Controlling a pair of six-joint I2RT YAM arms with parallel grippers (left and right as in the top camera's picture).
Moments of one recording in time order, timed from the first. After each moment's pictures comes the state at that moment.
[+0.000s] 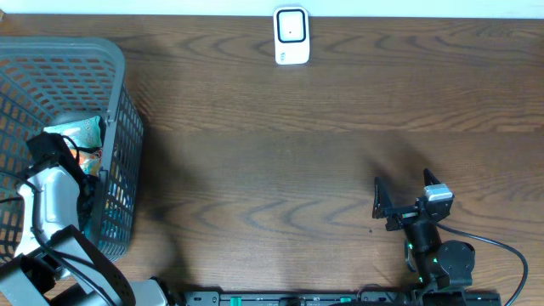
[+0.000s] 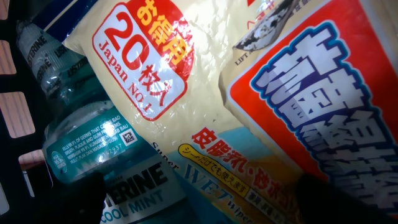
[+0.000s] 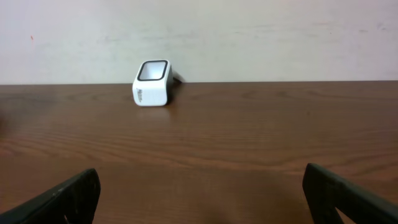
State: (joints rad) left arm 0.59 1.56 0.93 -0.86 -0.31 -0.72; right arm 0.06 0.01 0.01 -0.06 -0.13 0.10
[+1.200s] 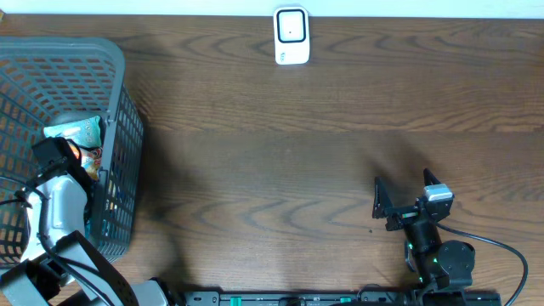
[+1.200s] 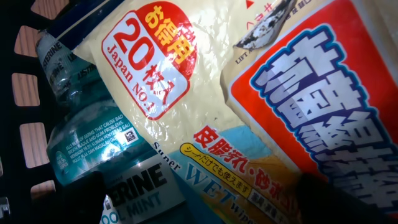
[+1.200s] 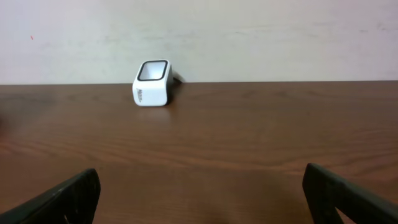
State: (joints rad) left arm 0.58 1.53 0.84 -0.72 -0.41 -0.71; right arm 0.06 0.01 0.01 -0.06 -0.13 0.10
